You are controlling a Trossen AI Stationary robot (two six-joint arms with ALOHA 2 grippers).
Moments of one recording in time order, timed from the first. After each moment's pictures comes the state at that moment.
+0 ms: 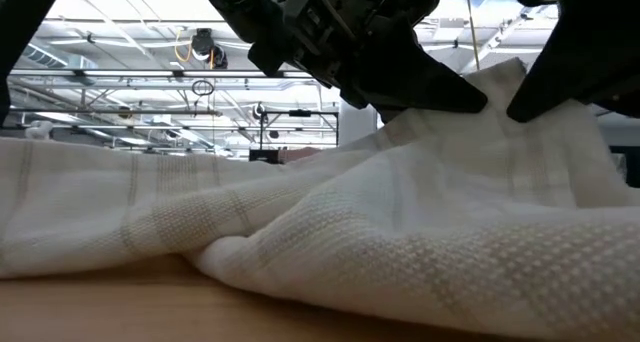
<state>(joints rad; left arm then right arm) -0.15 2.08 1.35 0.16 0.49 0.09 0.75 1.71 1.02 -0.39 0.63 1.38</state>
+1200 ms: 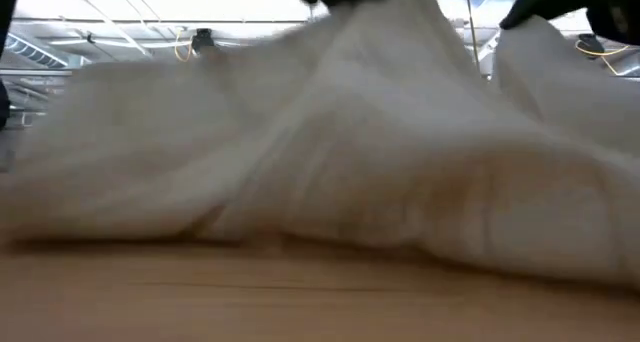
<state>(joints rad) 0.02 1.67 1.40 -0.26 0.41 0.39 0.73 1.34 1.02 -0.81 0.83 1.72</state>
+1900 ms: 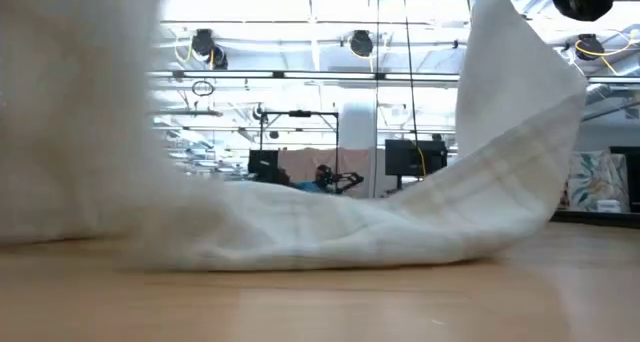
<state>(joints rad) -0.37 1.30 1.38 -0.79 0.31 -0.35 0.58 1.06 1.02 -0.78 0.85 1.43</state>
